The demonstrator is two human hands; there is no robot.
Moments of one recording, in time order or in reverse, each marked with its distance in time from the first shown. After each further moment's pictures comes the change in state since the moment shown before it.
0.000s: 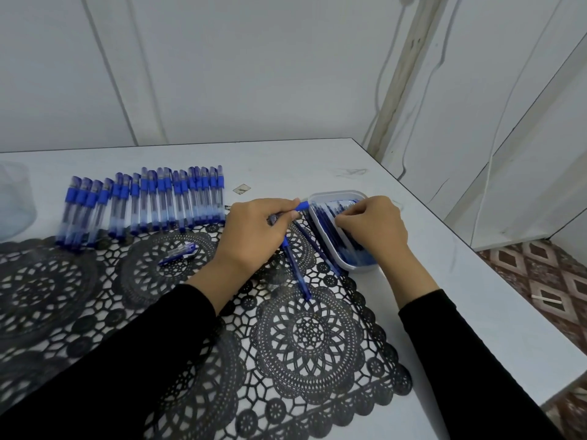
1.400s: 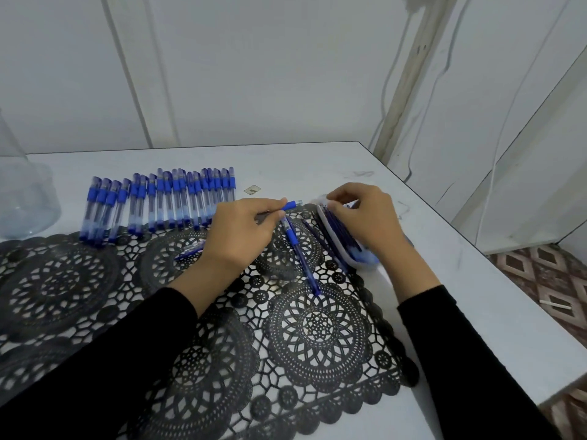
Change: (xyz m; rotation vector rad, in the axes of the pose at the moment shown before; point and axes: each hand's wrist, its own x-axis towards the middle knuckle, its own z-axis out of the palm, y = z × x) left_hand -0.010 -0.004 -0.032 0.070 0.037 -0.044; right_hand -0.001 -0.012 0.003 0.107 -0.001 -0.366
